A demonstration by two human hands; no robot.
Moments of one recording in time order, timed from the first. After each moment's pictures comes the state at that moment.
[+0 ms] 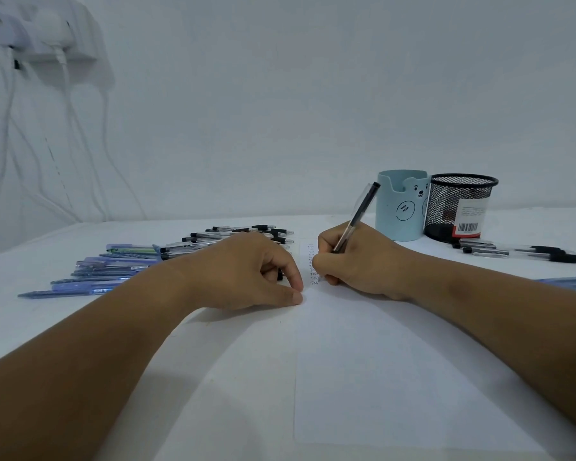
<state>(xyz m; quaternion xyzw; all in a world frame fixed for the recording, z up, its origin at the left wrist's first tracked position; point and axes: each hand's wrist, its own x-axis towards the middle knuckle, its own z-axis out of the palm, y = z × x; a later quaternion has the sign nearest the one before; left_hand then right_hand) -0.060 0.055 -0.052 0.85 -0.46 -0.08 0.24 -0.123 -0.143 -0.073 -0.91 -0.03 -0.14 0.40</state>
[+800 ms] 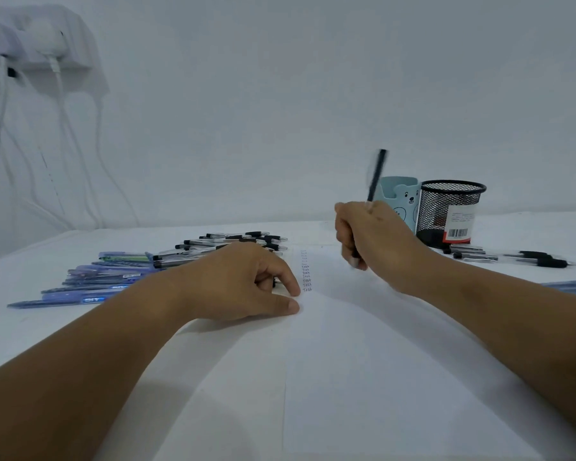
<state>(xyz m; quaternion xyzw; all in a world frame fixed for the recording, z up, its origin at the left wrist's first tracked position) -0.062 0.053 -0.054 0.85 -0.46 -0.07 0.24 -0.125 -0.159 -0.057 -0.81 0.02 -0.26 0.52</state>
